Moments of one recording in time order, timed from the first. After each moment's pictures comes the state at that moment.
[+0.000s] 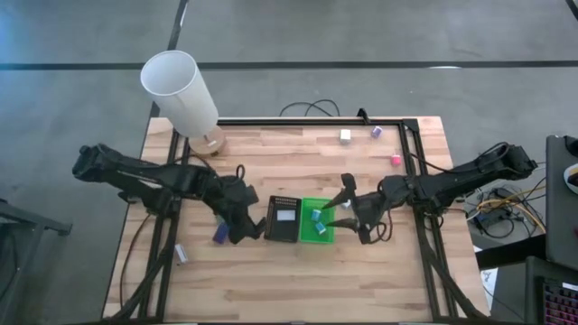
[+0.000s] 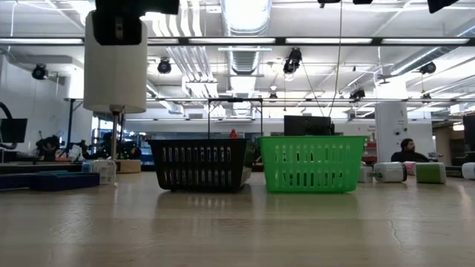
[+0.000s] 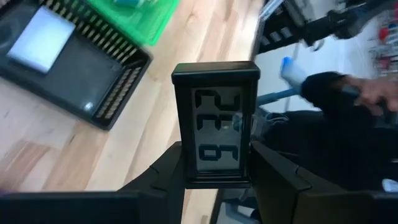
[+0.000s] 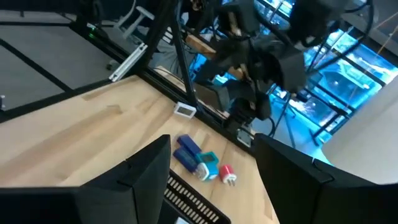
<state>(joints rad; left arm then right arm) -0.18 1.29 1.07 -0.57 0.31 -0.83 0.23 1.11 0.64 0.33 -0.02 -0.50</state>
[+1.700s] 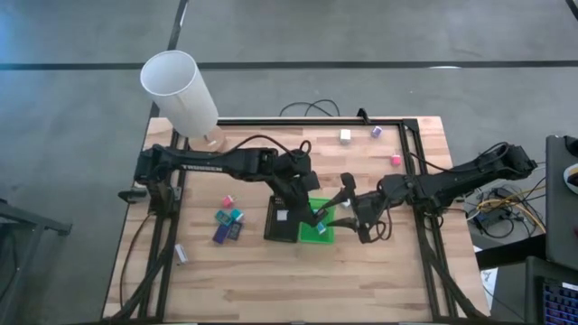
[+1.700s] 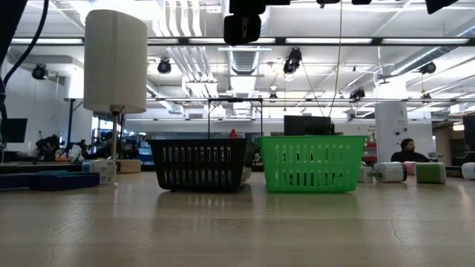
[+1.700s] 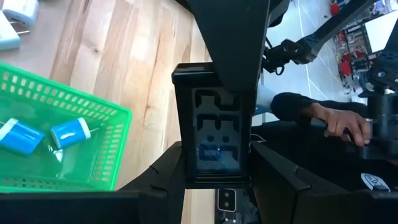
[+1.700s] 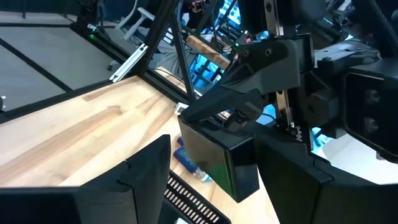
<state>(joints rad) 0.01 1.85 1.69 -0.58 0.56 -0.56 0.23 1.12 0.65 0.33 -0.03 -0.50</state>
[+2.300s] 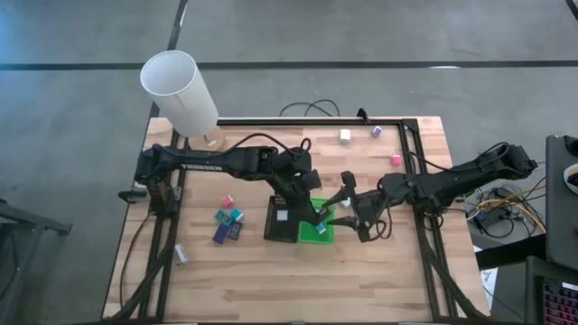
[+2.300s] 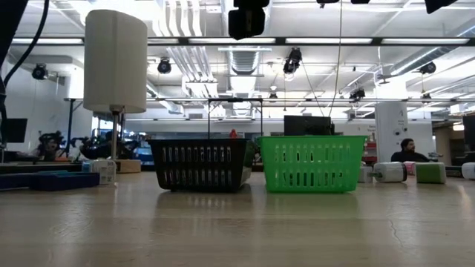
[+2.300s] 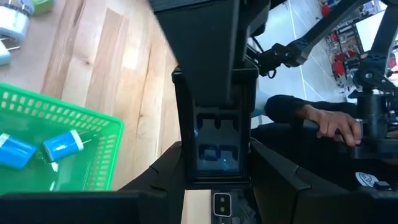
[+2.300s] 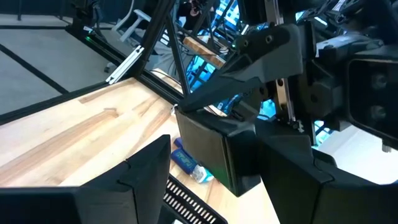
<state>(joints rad) 0.01 1.85 1.72 -0.57 0.57 -0.55 0.23 1.11 0.65 0.33 -0.03 -0.49</state>
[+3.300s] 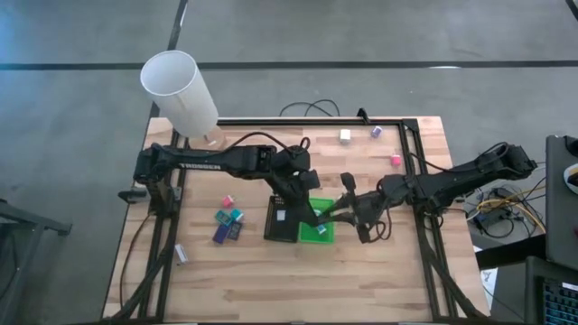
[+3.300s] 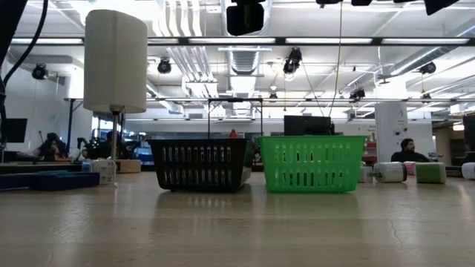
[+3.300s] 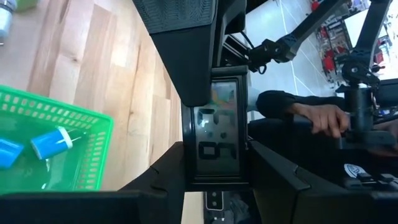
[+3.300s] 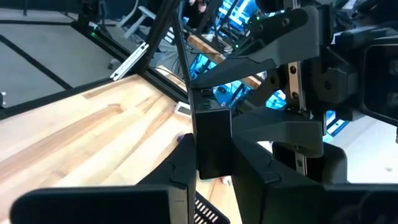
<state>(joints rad) 0.02 1.85 1.72 -0.58 0.60 -0.53 0.23 1.12 0.64 0.34 -0.04 -0.50</state>
